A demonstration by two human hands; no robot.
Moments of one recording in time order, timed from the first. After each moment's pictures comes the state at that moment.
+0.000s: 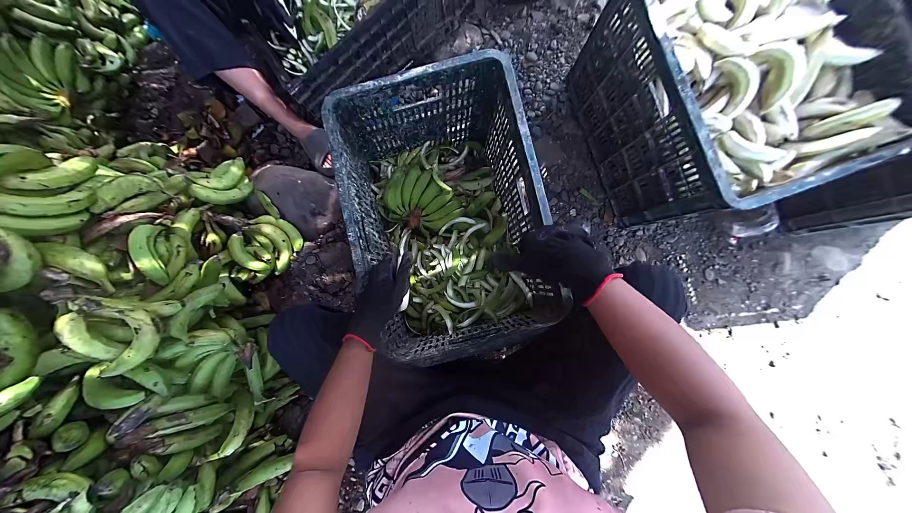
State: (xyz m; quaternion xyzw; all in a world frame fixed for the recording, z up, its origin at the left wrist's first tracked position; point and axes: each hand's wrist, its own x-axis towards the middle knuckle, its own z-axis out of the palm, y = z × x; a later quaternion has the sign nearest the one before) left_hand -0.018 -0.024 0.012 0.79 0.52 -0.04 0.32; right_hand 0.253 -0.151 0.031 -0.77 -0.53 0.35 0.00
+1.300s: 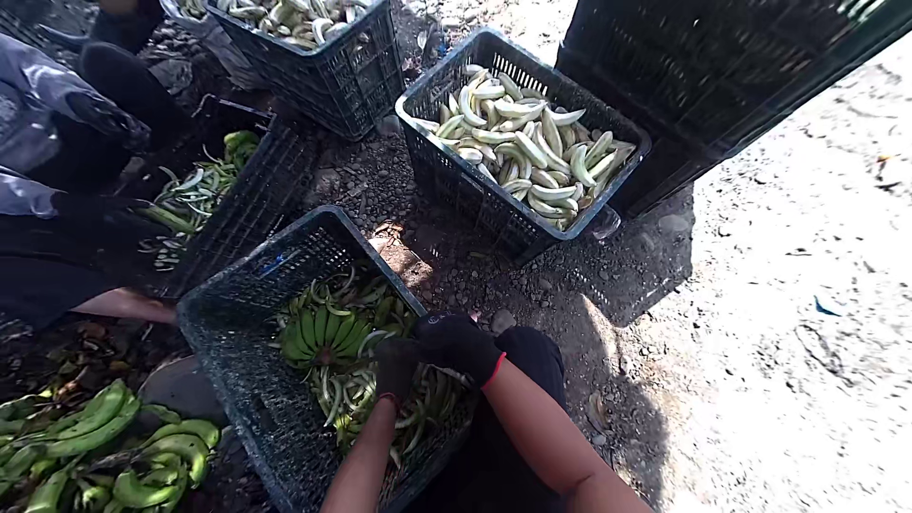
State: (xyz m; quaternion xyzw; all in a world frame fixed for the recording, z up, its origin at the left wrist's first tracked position) left_hand 0.140 -0.043 -0.132 0.76 0.52 -0.19 0.33; right_hand 0.289 -0.159 0.049 -0.76 -0.48 0.42 0.16
